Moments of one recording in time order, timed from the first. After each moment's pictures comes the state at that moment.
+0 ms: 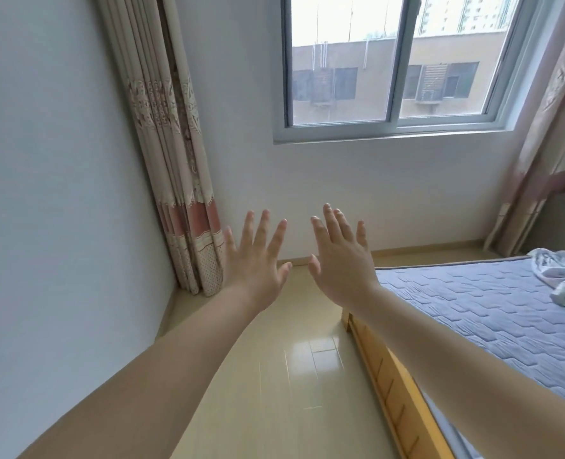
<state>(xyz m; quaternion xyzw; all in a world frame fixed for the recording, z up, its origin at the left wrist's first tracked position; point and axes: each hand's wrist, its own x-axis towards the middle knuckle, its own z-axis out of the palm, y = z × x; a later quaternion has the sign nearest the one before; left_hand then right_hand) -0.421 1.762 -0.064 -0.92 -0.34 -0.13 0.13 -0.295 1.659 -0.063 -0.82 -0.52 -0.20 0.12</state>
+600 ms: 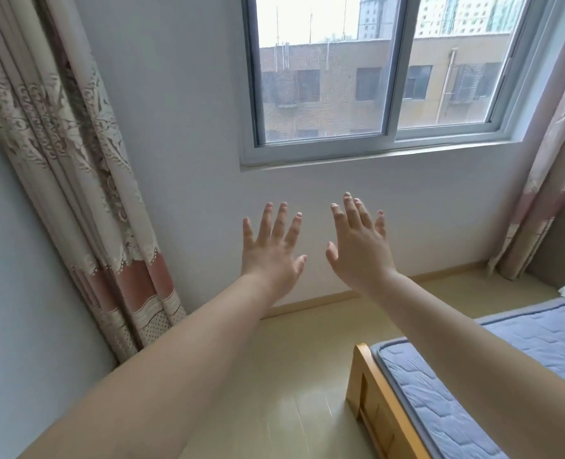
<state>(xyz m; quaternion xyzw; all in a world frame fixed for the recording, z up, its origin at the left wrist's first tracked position) -0.045 2.140 -0.049 -0.95 -0.26 -0.13 0.13 0.063 2.019 -0.043 -0.87 -0.44 -0.20 0.12</state>
